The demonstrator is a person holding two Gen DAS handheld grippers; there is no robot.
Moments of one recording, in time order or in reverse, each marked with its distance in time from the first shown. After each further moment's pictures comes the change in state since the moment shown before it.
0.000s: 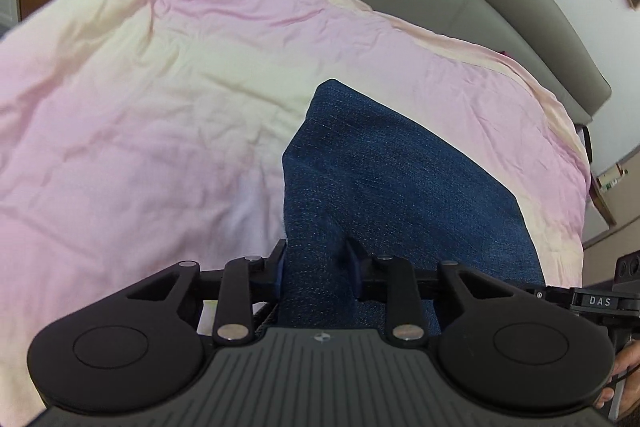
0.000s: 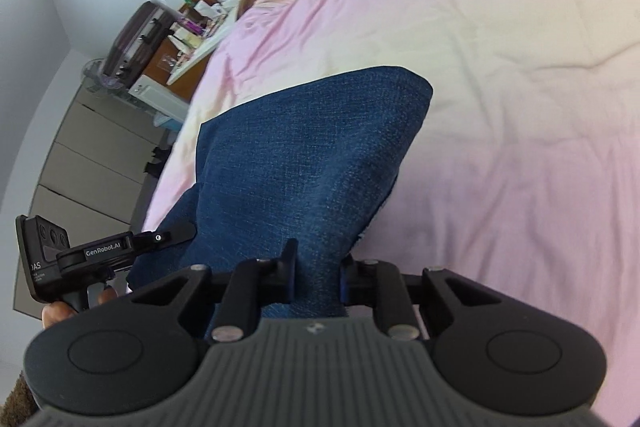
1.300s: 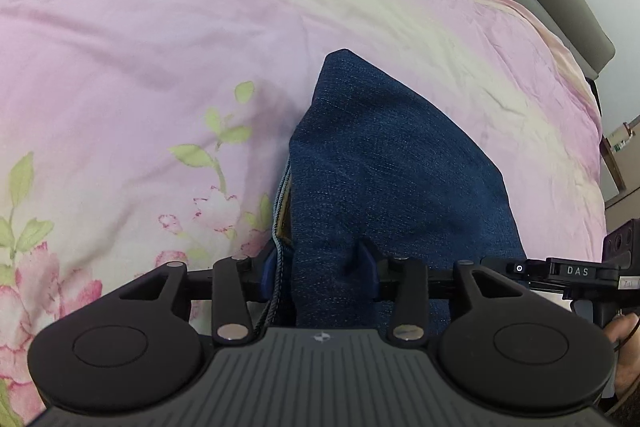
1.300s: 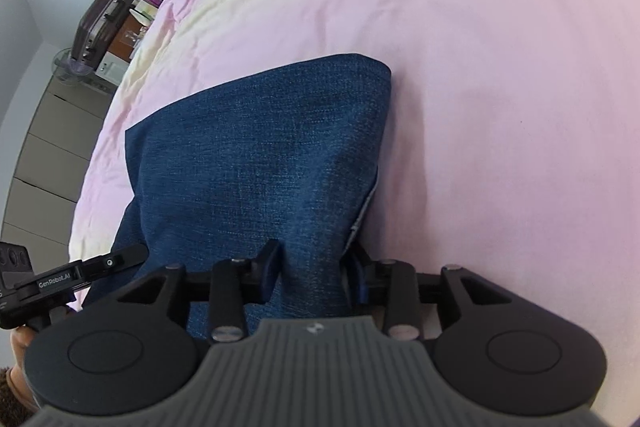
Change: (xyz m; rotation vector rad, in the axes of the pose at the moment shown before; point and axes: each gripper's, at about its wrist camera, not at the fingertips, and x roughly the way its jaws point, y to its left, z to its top) left arm 0.060 0.054 -0.149 0.006 0.037 -0.012; right arm 0.056 -0.096 -0.144 0.051 0.033 -0.088
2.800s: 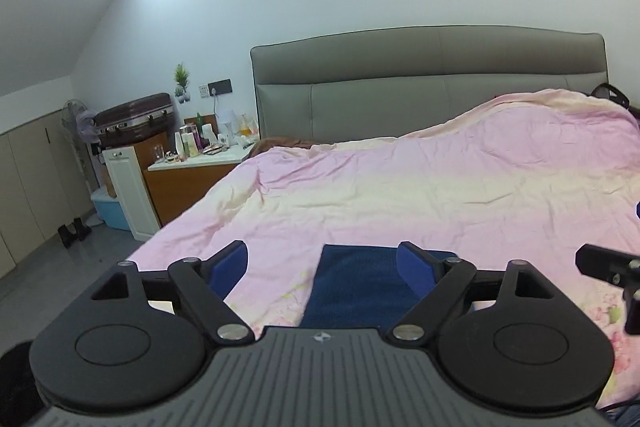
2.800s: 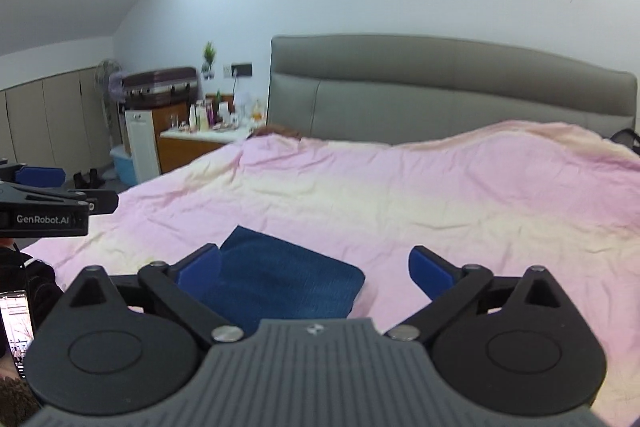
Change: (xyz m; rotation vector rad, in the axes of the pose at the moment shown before) left arm -0.244 -0.257 -0.168 0.372 -0.616 0.508; right arm -0.305 0.156 -0.219 -0.616 -0.686 -0.267
